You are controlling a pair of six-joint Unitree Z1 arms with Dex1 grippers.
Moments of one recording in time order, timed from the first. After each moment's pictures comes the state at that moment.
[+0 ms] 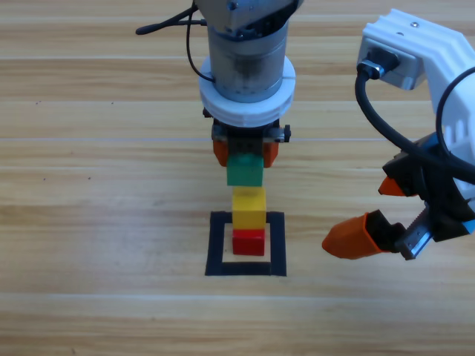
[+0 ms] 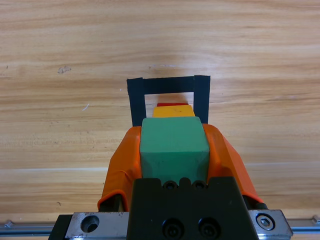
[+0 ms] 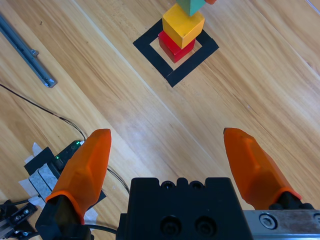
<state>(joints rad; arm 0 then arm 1) -0.89 2.32 -2.29 1.41 0.18 -0.92 1.11 1.55 -1.10 0.52 -0.06 0.23</state>
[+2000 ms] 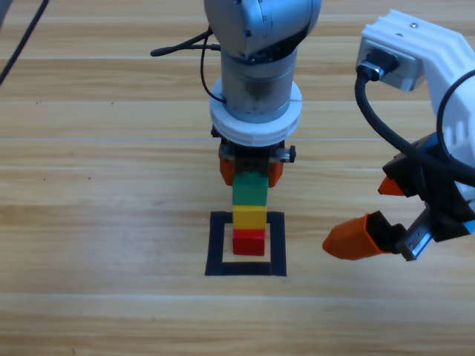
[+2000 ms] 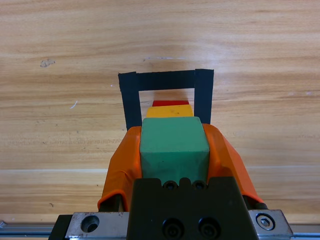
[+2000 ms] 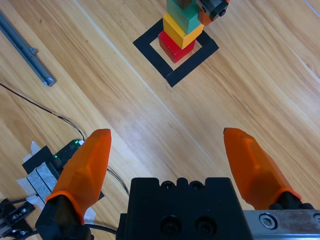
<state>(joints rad) -0.89 2.37 -2.29 1.41 0.15 -0.92 1.11 1.55 -1.10 0.52 -0.06 0.22</state>
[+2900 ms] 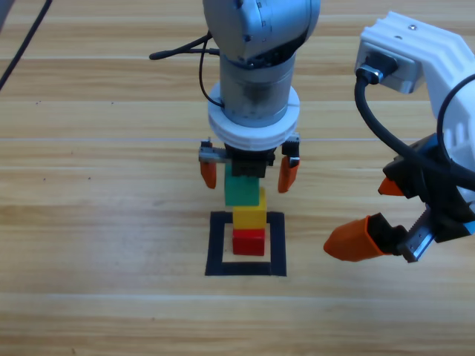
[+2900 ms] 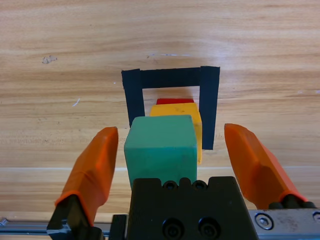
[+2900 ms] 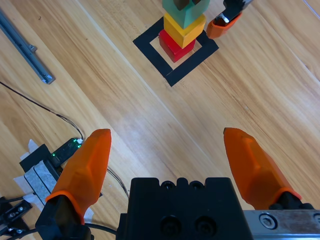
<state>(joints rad) -0.89 2.37 -2.28 1.41 0.15 -0.92 1.11 1.55 -1.10 0.52 -0.06 0.21</state>
